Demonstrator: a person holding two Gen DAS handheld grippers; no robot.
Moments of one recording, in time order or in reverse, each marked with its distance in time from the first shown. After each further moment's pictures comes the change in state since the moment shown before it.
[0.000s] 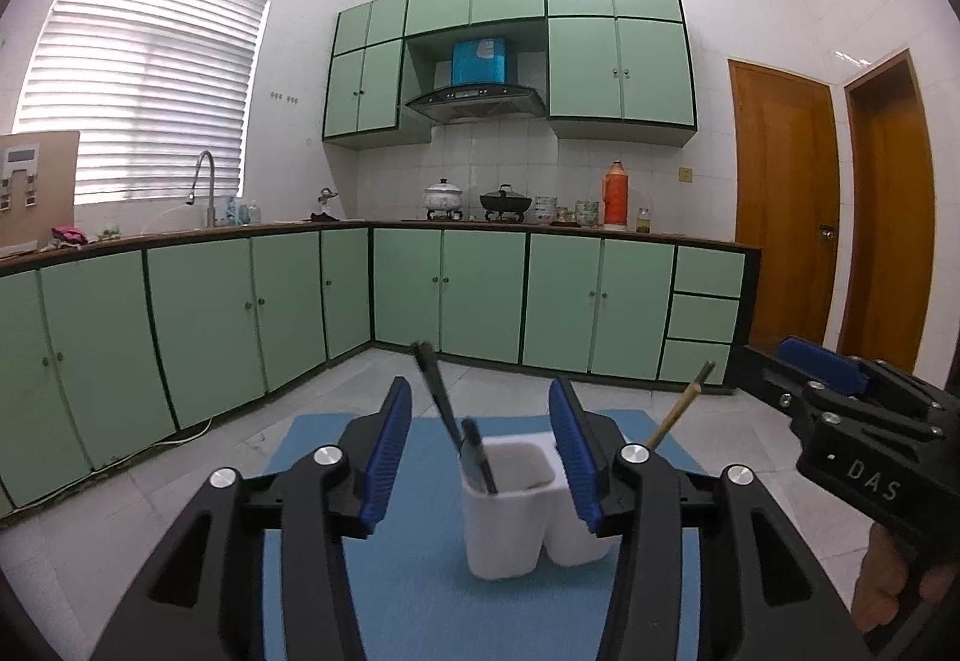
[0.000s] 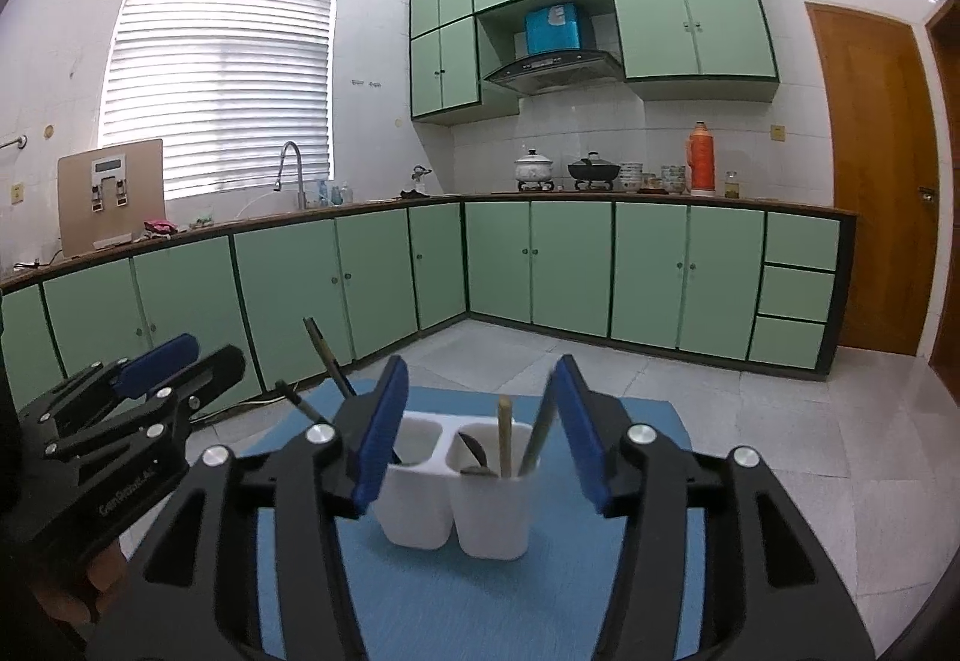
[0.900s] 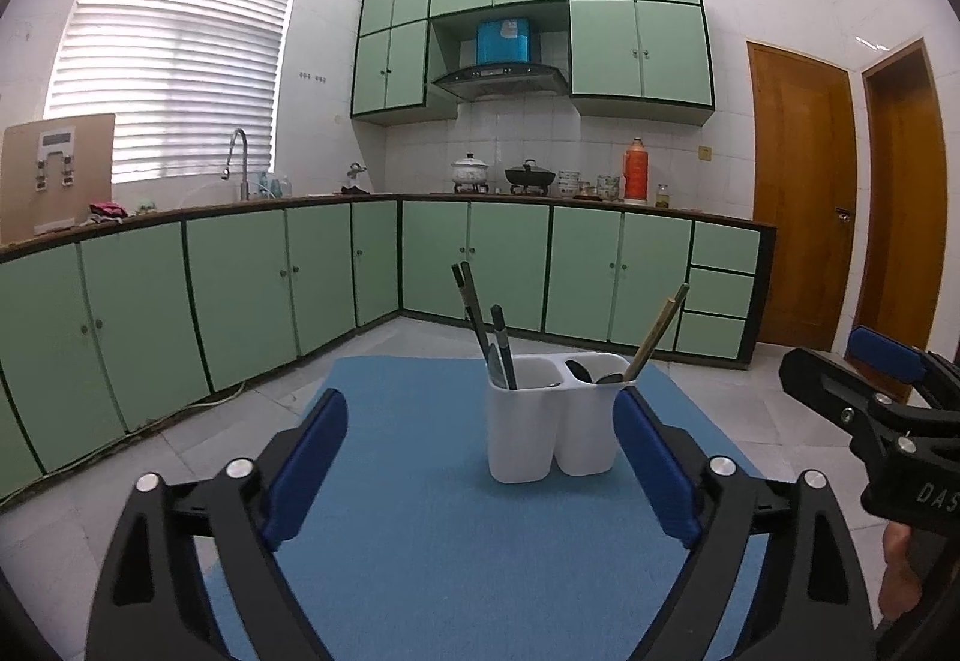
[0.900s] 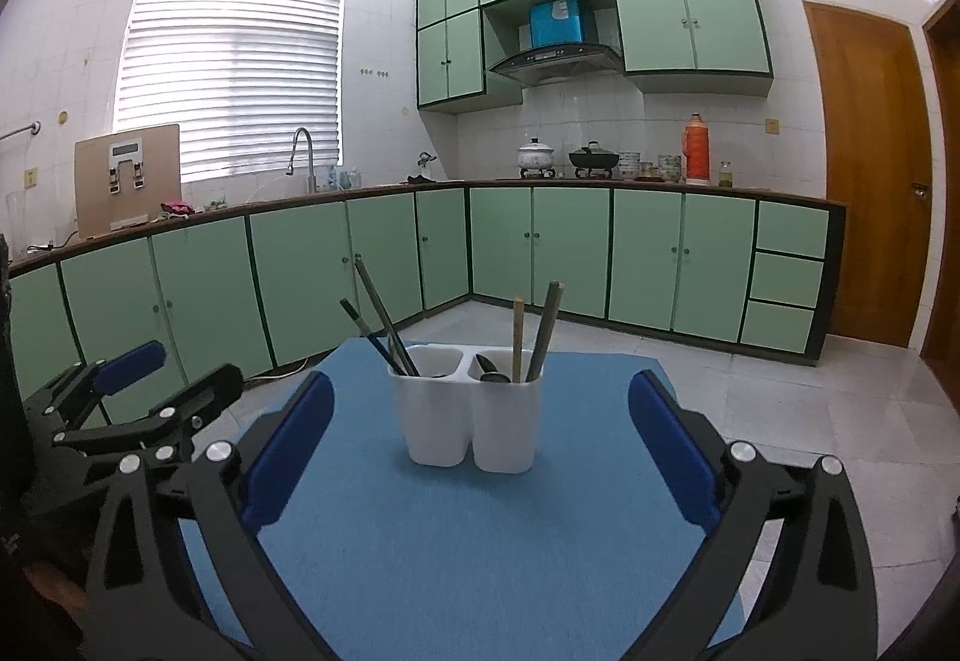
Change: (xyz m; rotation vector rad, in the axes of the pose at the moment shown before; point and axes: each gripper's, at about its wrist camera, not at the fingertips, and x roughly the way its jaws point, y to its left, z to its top) left arm -0.081 0.000 -0.037 -0.004 0.056 0.069; right arm -0.081 0.016 -0.036 -0.010 0.025 0.008
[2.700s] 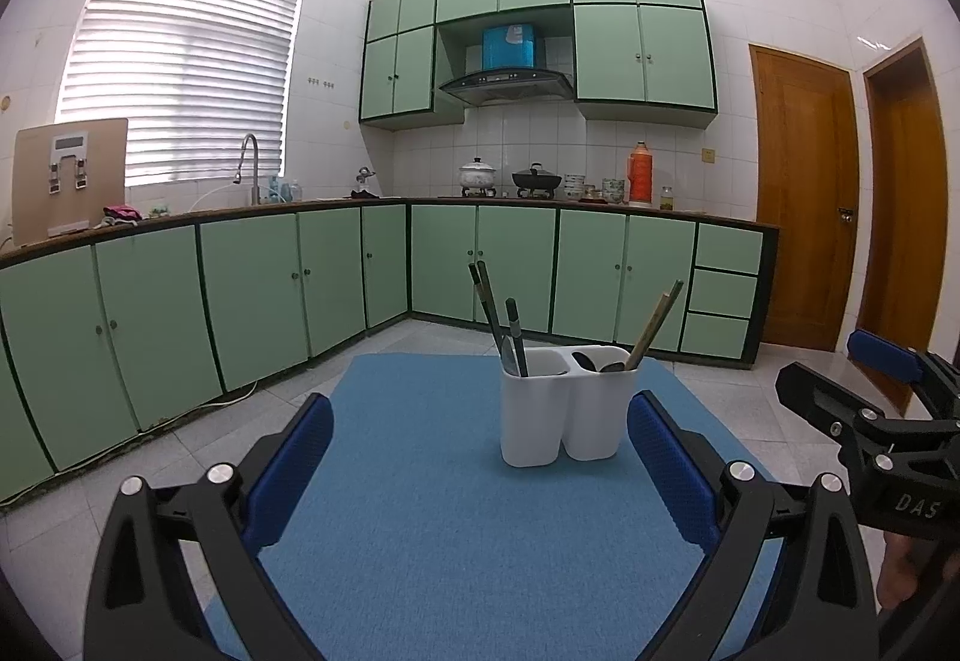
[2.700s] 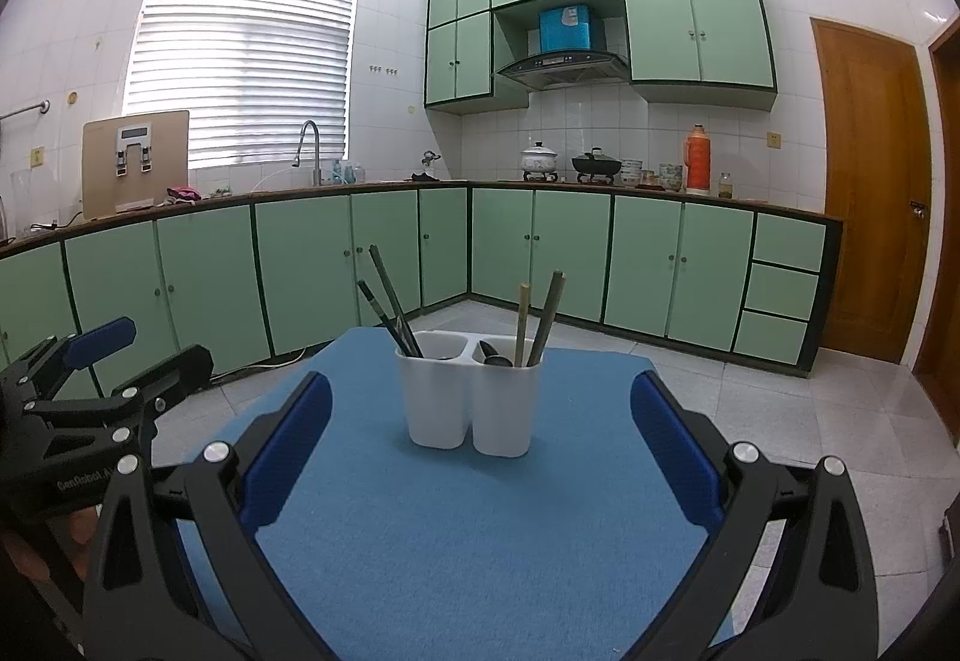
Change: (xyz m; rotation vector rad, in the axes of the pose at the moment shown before) left arm -0.030 0.007 -0.006 -0.001 -0.004 0.013; right arm -0.019 0.010 -0.009 -0.045 -0.001 -0.005
